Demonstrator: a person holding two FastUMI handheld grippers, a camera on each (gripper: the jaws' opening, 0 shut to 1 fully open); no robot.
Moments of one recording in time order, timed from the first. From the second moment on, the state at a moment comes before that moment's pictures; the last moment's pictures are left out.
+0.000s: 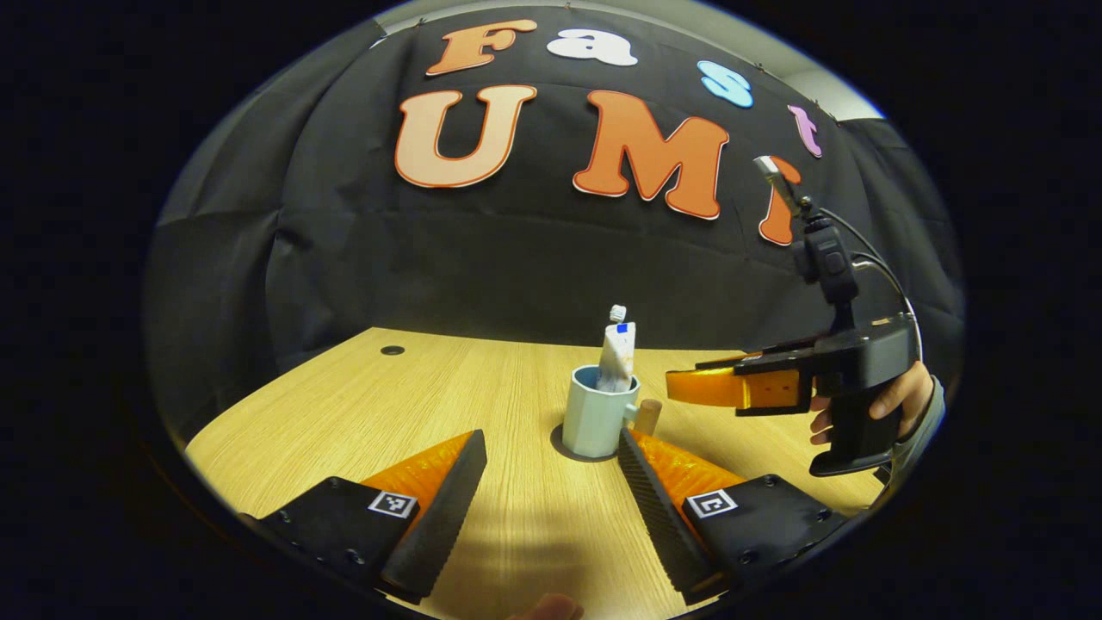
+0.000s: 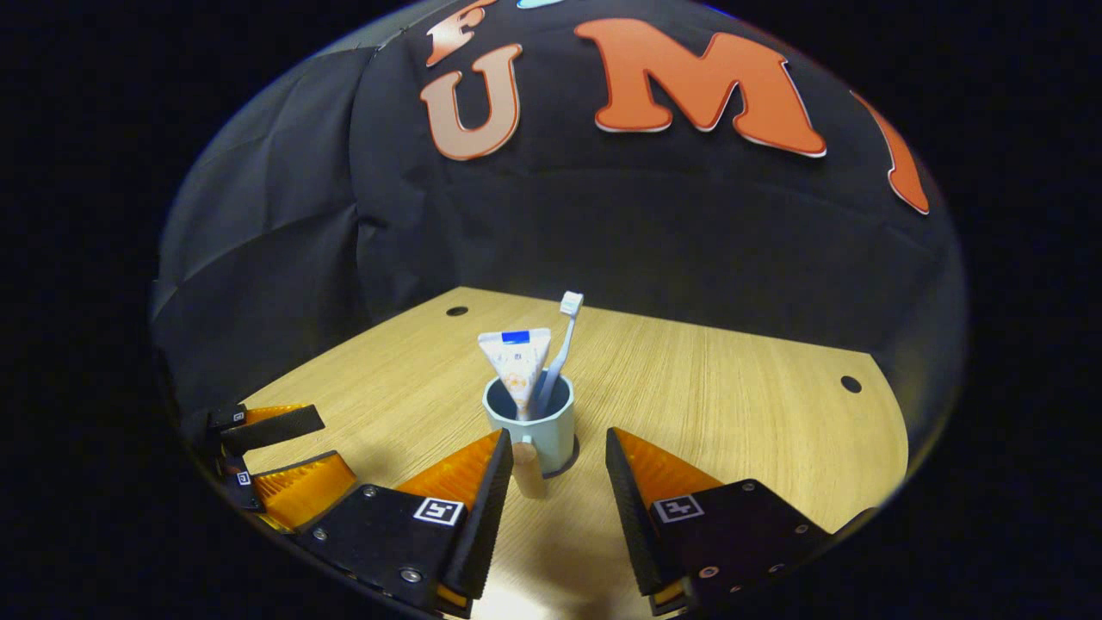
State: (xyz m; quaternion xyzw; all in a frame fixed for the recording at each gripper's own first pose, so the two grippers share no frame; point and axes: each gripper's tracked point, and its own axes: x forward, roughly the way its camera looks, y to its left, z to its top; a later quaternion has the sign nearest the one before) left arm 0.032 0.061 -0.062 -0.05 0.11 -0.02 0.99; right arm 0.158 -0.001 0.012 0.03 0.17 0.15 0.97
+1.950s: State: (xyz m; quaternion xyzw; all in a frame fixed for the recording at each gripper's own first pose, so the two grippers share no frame) left arm 0.045 -0.015 0.027 0.00 -0.05 0.01 1.00; right arm 0.072 -0.010 0.023 0.05 -0.01 -0.01 1.00
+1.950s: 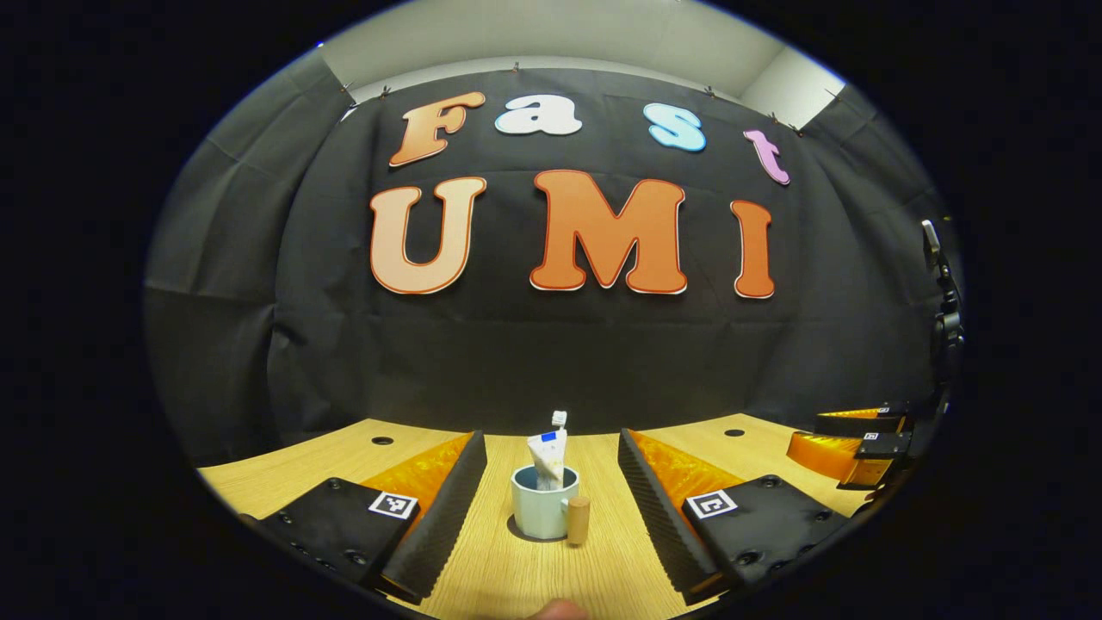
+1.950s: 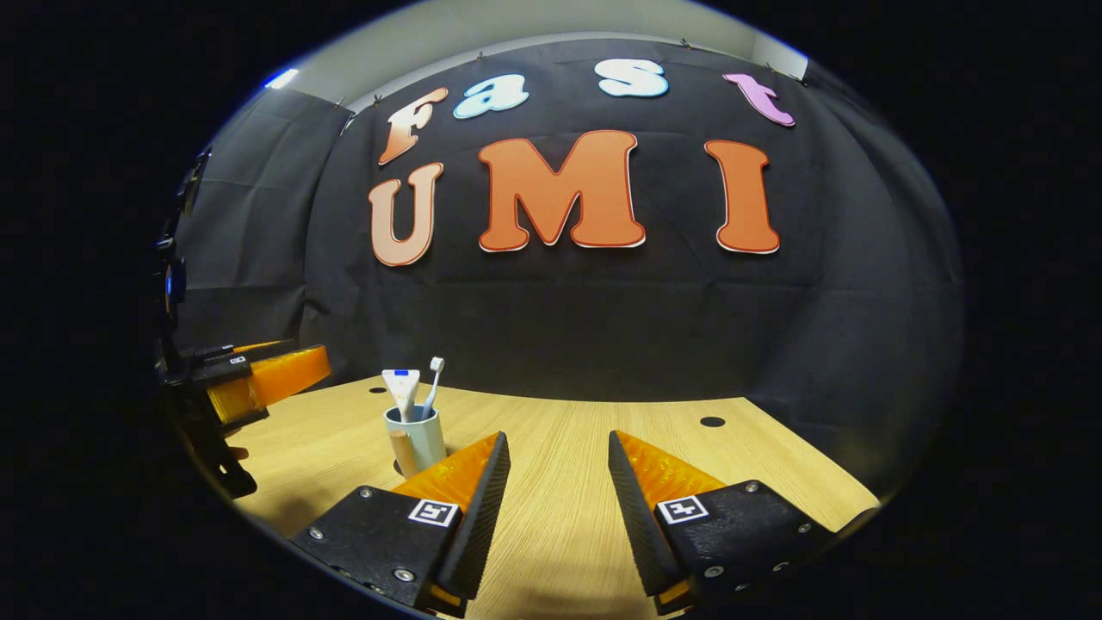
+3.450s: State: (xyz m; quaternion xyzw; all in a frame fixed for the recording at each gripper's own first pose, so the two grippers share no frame) left arm -0.016 -0.009 0.039 0.01 -0.11 0.04 0.99; right arm 0.047 -0.031 0.058 0.03 -0.06 -0.03 1.00
